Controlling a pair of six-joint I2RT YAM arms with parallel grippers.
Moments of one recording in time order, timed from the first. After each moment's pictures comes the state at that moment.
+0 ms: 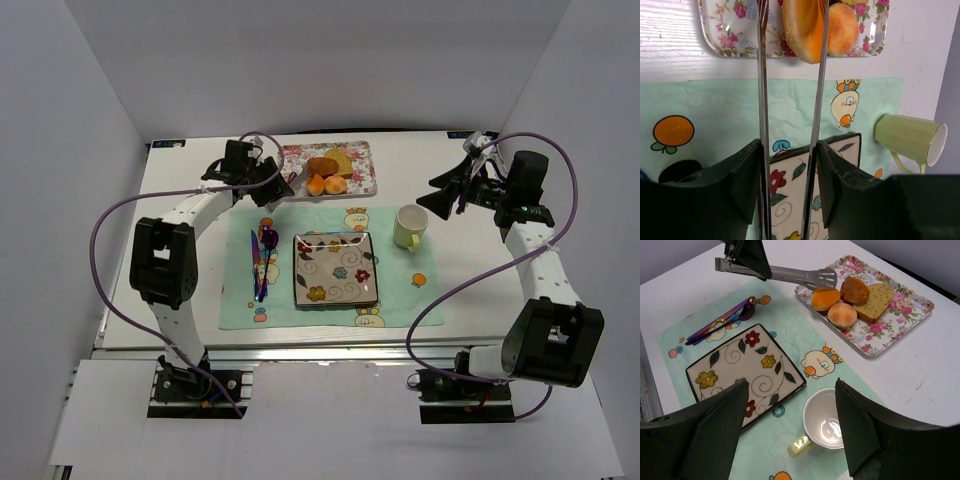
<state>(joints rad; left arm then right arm) -0.25 1.89 1.45 -0.31 0.32 -0.61 -0.14 1.33 1.07 -0.13 -1.17 -0.25</state>
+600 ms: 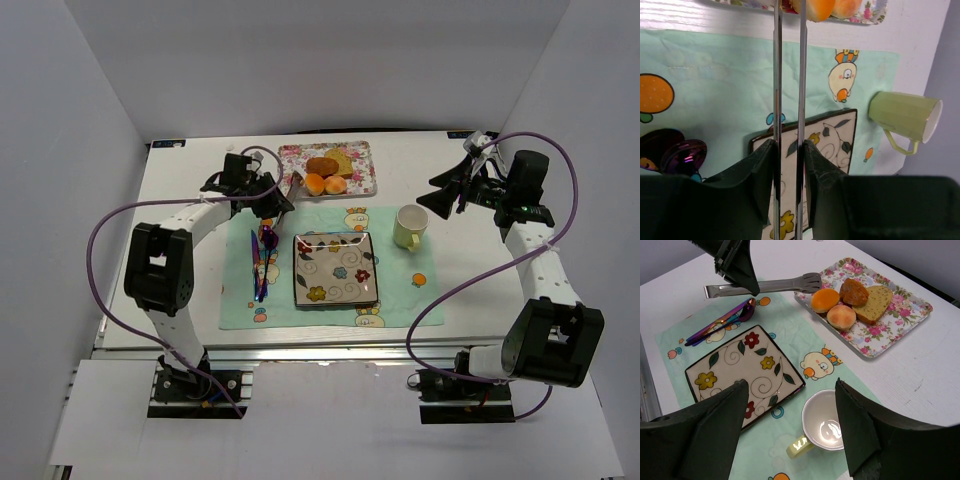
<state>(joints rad) -0.25 1.83 1.30 -0.26 0.40 -0.66 -0.14 1.33 1.07 -0.11 -1.17 -0.24</state>
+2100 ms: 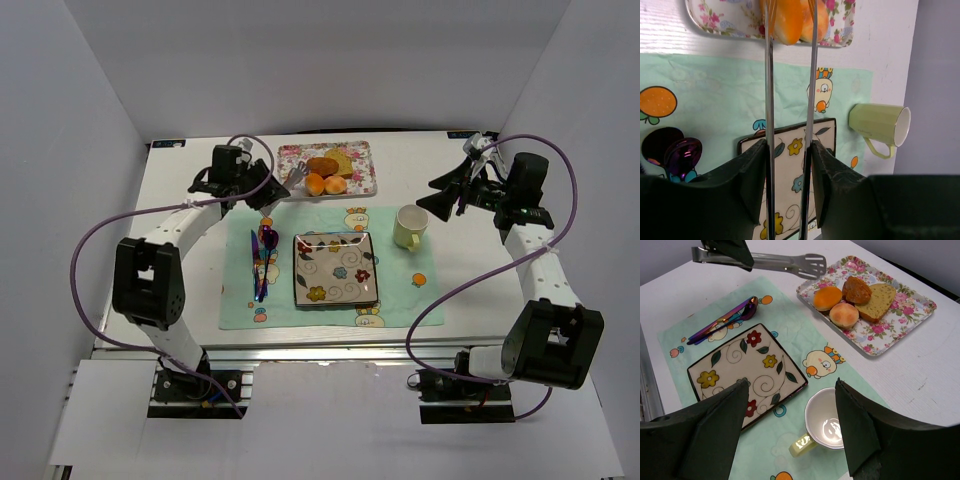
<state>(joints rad) -0.23 1.72 1.29 -0.24 0.37 -0.69 -0.14 1.32 1.05 -0.11 -1.18 -0.24</state>
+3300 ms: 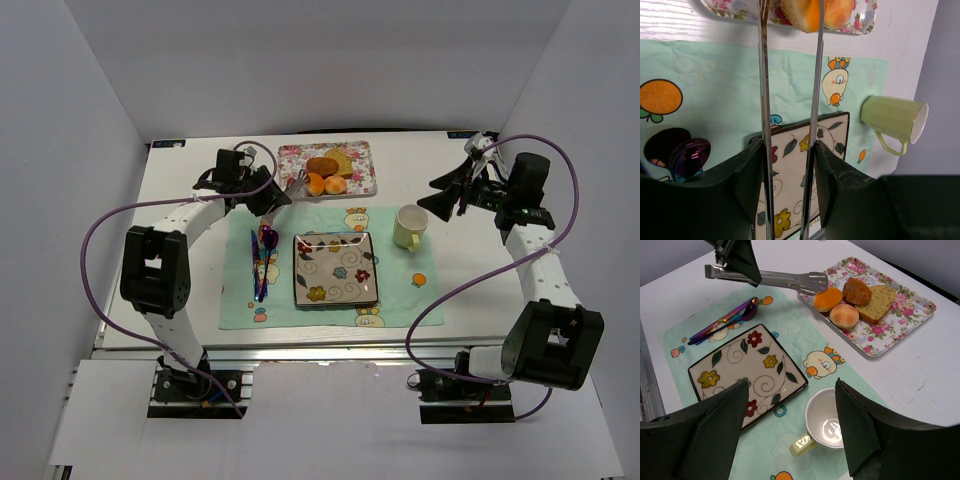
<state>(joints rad) -0.22 1.81 1.32 -0.28 0.42 -0.67 -0.14 1.32 1.05 -0.11 -1.19 -0.24</state>
